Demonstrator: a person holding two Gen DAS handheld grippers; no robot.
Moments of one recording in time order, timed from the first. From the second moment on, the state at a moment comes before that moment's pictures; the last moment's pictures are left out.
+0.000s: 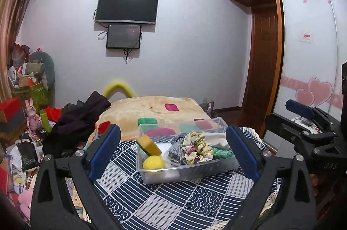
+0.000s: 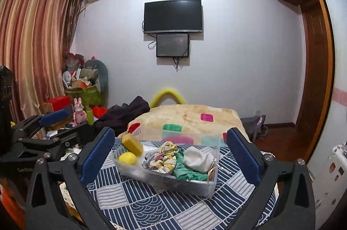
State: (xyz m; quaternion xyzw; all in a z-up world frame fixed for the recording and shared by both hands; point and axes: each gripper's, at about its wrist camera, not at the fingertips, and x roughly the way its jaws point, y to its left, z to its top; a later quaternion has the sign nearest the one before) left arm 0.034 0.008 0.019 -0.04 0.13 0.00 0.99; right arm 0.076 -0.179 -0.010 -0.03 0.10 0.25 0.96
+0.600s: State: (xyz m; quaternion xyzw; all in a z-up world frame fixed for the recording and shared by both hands) left arm 0.029 0.007 0.022 -0.04 0.12 -0.01 0.99; right arm 0.073 -0.185 -0.012 -0.02 0.10 0.25 0.96
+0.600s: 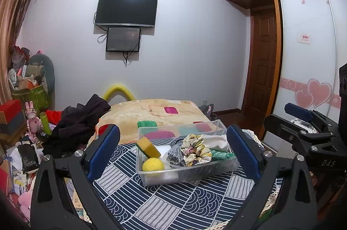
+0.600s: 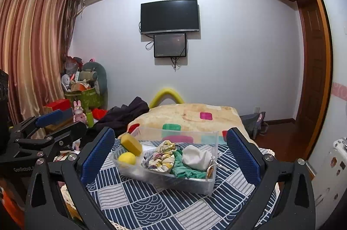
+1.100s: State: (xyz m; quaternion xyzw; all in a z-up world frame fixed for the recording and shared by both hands) left arm 0.029 0.005 0.023 -0.04 0.11 -0.01 0.99; right arm 0.064 -0.185 -0.008 -0.02 0.10 0.25 0.96
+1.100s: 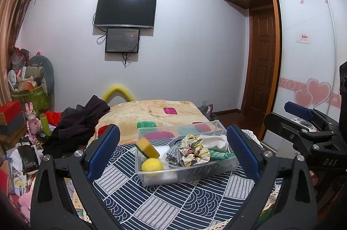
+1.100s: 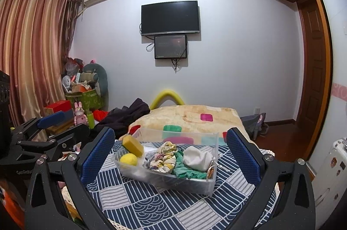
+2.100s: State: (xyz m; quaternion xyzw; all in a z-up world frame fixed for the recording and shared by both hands) left arm 0.028 0.002 0.021 -0.04 0.12 -0.01 0.99; right arm 0.062 -0.185 -0.006 -0.02 0.10 0.25 0.96
